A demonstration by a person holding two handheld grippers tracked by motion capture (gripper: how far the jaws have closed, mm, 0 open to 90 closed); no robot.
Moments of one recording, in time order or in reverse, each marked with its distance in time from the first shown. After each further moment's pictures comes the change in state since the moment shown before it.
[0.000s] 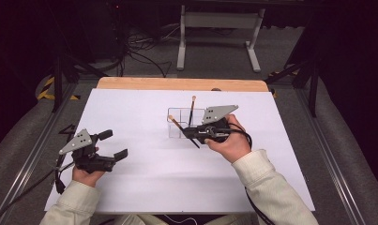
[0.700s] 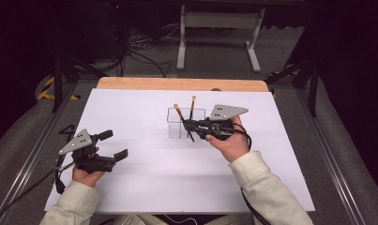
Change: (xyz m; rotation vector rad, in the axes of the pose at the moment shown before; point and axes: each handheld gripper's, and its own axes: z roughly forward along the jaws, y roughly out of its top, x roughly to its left) left arm 0.000 0.000 0.000 0.000 -0.003 -0.001; right arm -0.006 -0.012 0.000 -0.234 -0.065 0.076
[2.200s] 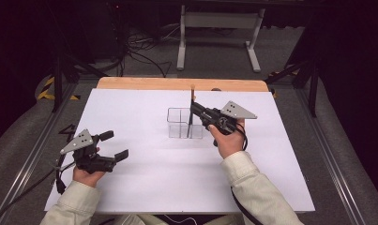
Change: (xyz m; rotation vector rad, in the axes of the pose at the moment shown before) left arm 0.001 -0.002 0.002 0.013 -0.003 -0.011; right arm -0.026 -0.024 0.008 -0.332 -0.207 0.101
